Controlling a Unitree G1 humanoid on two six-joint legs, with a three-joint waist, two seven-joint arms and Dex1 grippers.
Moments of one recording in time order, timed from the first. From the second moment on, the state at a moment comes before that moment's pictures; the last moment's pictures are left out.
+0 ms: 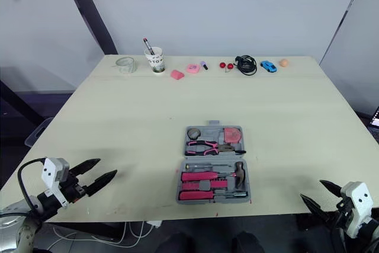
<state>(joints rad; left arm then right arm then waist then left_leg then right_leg) 0.10 0.67 0.39 0.30 -0.47 -0.01 -1.05 0.36 -0.60 -0.39 0.05 0.43 0.01 0.96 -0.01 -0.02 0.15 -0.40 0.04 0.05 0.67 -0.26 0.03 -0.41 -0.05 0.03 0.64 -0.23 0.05</state>
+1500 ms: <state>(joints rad) -0.52 0.51 -0.11 0.80 -0.10 -0.18 -1.28 -0.32 -0.50 0.19 0.29 0.06 0.13 0.91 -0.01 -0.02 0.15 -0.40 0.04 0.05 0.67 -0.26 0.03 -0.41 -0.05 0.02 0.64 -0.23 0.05</state>
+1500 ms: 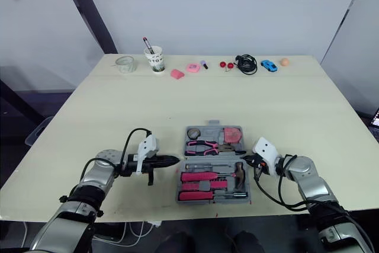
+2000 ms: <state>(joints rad) -0.58 0.49 -0.13 0.88 -0.07 -0.22 -1.29 -0.32 -0.50 0.19 0.29 0.04 0.13 0.91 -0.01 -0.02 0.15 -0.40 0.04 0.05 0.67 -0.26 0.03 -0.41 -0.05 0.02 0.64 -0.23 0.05</state>
